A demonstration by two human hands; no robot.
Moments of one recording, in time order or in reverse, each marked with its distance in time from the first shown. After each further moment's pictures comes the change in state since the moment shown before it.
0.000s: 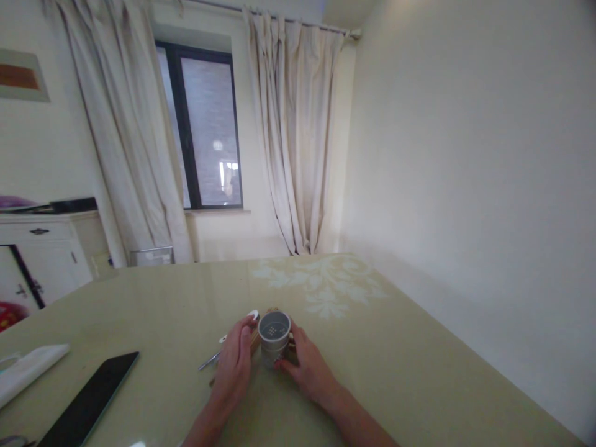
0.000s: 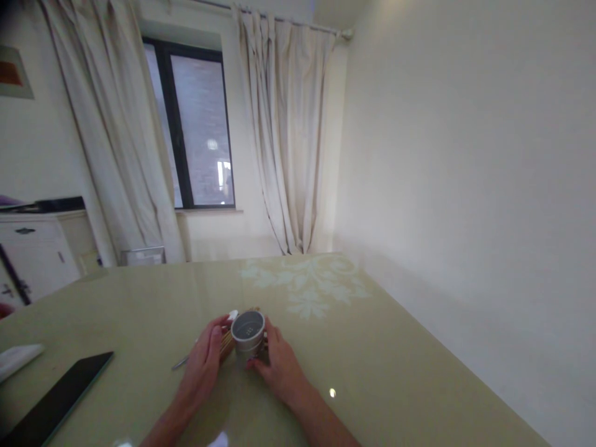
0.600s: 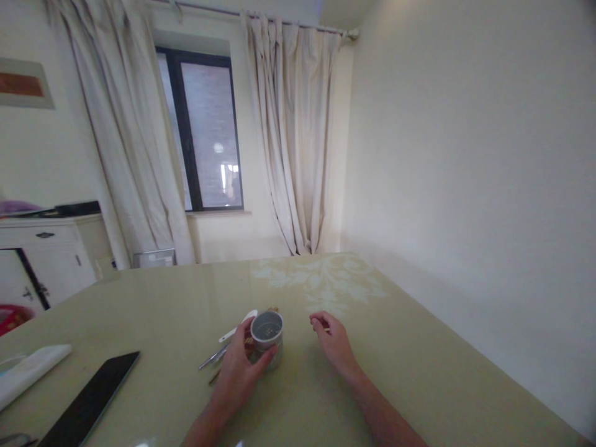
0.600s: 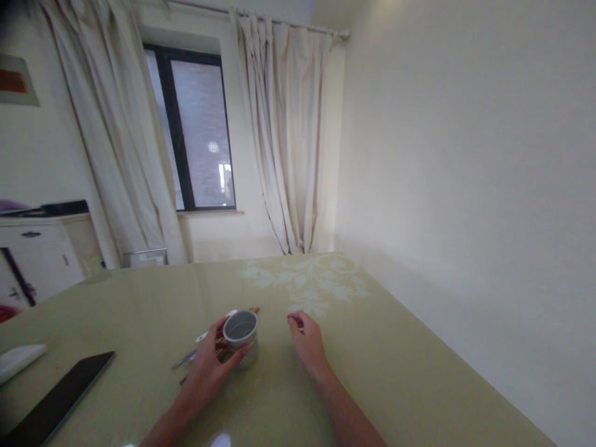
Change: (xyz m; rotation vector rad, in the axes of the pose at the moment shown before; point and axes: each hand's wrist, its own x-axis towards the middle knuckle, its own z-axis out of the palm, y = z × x) left_hand -0.008 0.007 0.003 -0.150 -0.186 -0.075; right_hand 0.014 0.030 -0.054 0.011 0.346 0.217
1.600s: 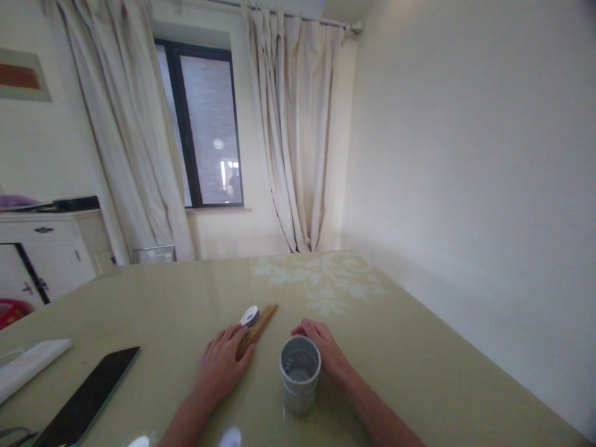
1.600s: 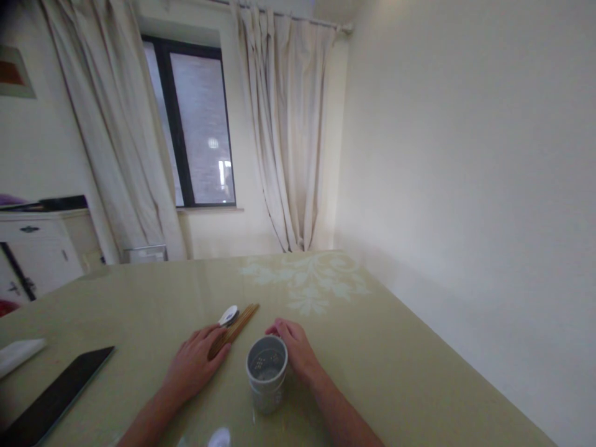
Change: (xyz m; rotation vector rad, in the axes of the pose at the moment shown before) left_hand 0.009 -0.029 -0.035 0.852 -0.107 0.035; right_hand -0.026 -0.041 0.012 0.300 -0.194 0.148
